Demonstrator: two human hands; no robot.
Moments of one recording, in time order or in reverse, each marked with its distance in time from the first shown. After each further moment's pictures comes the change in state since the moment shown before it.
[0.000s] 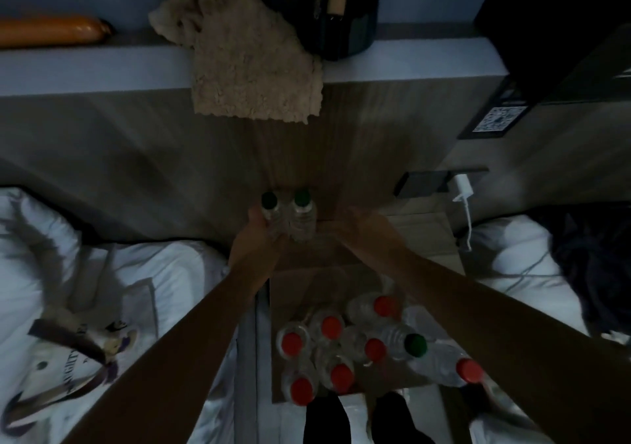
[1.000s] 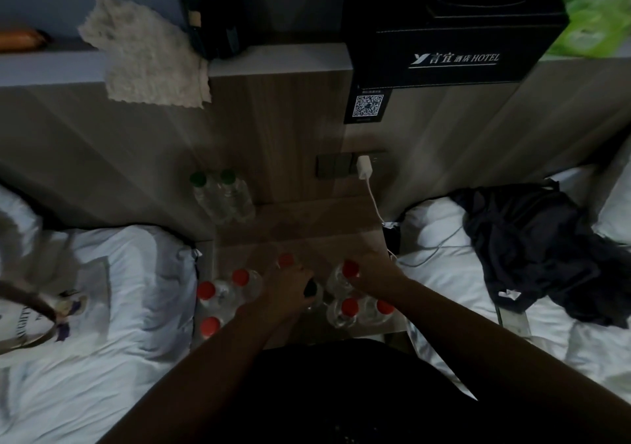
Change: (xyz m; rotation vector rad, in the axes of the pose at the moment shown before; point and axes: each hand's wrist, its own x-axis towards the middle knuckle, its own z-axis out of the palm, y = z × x) left_hand -0.153 0.073 0.151 0.614 -0.518 0.351; right_hand -0.132 0.182 -0.050 -0.196 -0.235 0.072
